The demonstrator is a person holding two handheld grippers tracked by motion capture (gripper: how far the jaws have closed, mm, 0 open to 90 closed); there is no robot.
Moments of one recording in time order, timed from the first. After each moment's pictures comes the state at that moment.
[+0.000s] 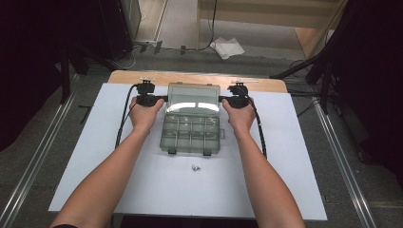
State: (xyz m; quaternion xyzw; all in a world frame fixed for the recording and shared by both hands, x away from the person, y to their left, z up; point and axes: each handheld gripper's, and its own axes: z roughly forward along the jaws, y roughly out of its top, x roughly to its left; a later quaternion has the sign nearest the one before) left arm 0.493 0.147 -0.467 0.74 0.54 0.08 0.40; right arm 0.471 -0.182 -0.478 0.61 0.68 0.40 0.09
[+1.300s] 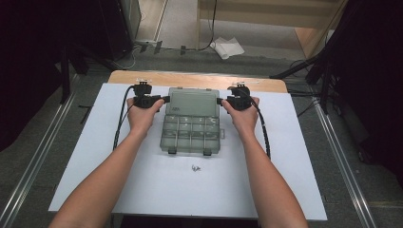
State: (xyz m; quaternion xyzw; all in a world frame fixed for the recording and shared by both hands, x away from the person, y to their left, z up) left arm 0.483 0.159 -0.465 0.73 0.53 0.09 0.43; right arm 0.464 -0.190 -0.477 0.57 0.71 0.39 0.12
